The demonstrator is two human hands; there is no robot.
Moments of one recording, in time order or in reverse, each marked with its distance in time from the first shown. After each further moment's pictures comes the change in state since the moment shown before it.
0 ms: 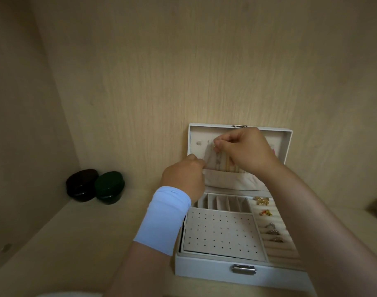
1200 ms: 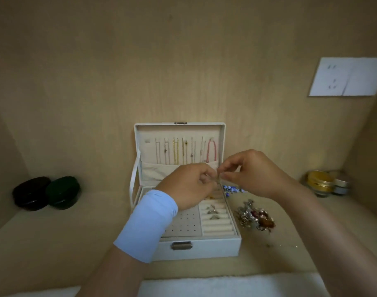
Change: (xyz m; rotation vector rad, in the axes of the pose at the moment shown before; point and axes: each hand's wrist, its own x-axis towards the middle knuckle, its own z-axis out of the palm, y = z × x) left_hand -0.021 0.104 0.005 -0.509 -0.219 0.148; right_hand -0.087 0.057 -0.114 -0.313 -0.180 -0.005
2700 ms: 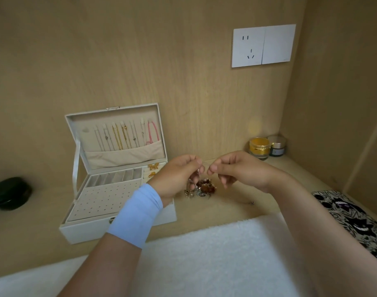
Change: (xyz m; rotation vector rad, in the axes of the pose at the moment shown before) left_hand 0.008 0.079 0.110 -0.723 -0.163 -0.091; right_hand -0.103 0.100 -0.046 0.577 -0.188 0.217
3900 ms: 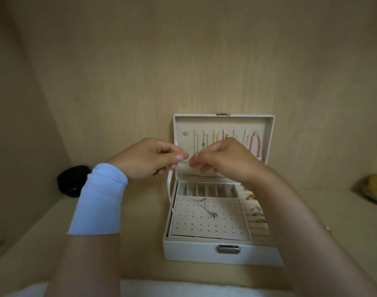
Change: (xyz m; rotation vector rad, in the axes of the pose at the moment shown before) left_hand -0.084 0.026 -0.263 0.467 0.241 0.021; right_hand 0.152 -0.131 0.191 -0.036 -0.028 -0.152
